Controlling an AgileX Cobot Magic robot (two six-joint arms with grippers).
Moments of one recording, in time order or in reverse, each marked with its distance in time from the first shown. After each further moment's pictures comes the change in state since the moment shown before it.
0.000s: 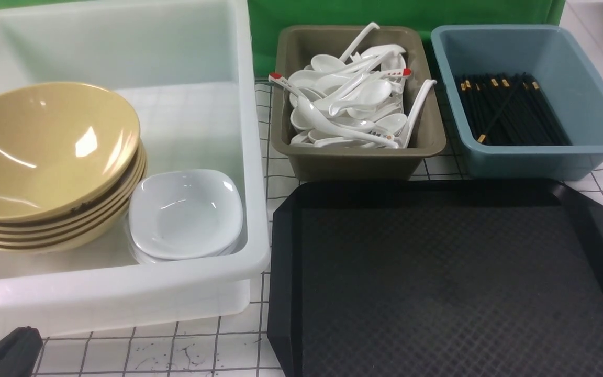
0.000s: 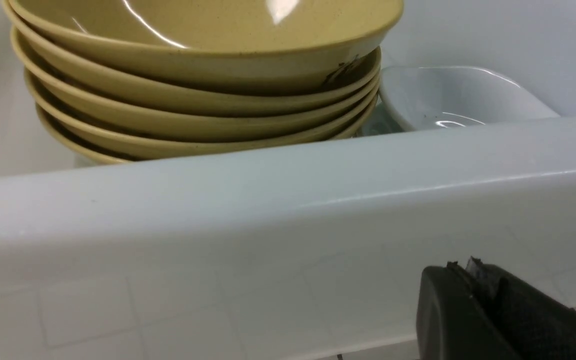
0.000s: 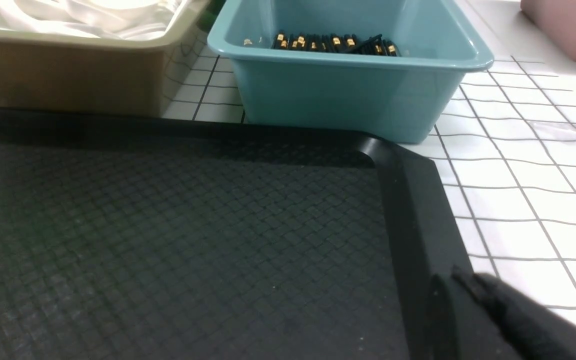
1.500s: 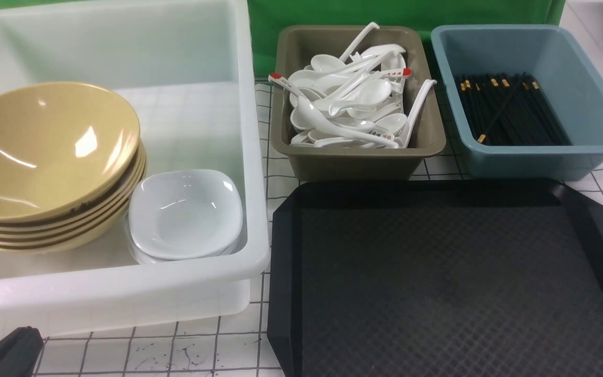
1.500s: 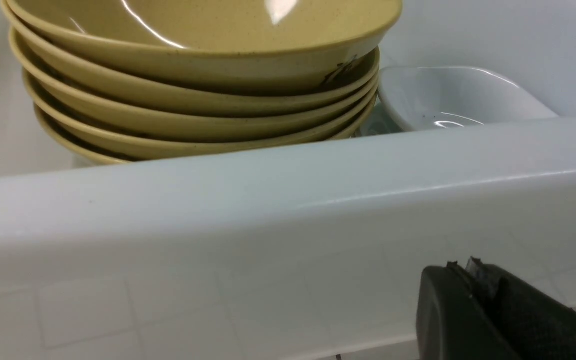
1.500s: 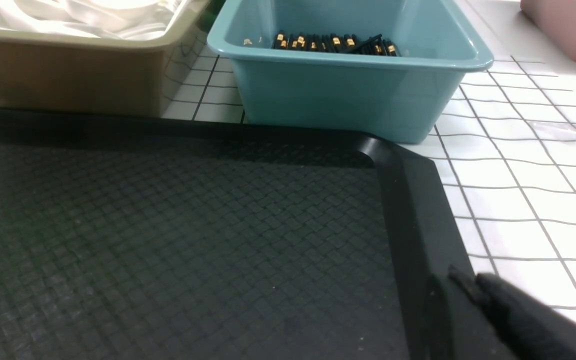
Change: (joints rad) right arm 0.000 0.000 0.000 0.000 0.000 0.000; left arm 0.000 0.000 0.000 -0.004 -0.001 0.003
